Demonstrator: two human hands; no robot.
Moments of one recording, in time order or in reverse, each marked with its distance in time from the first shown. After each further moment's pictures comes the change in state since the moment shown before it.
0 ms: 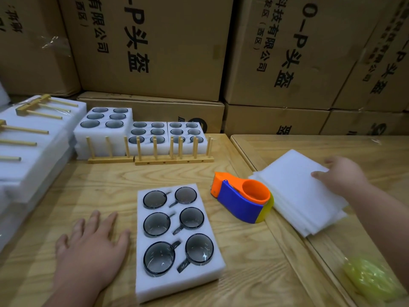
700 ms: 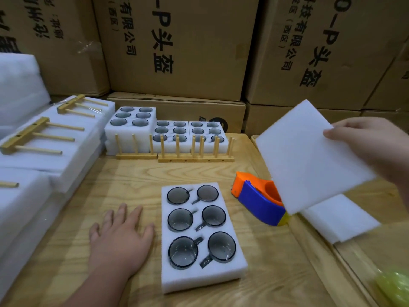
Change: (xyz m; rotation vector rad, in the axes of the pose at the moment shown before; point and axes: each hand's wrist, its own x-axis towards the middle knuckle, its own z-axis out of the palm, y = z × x) left_hand -0.002 0.001 0.001 0.025 -0.003 -0.011; right_hand -0.089 -0.112 -0.085 0.560 -0.159 -0.230
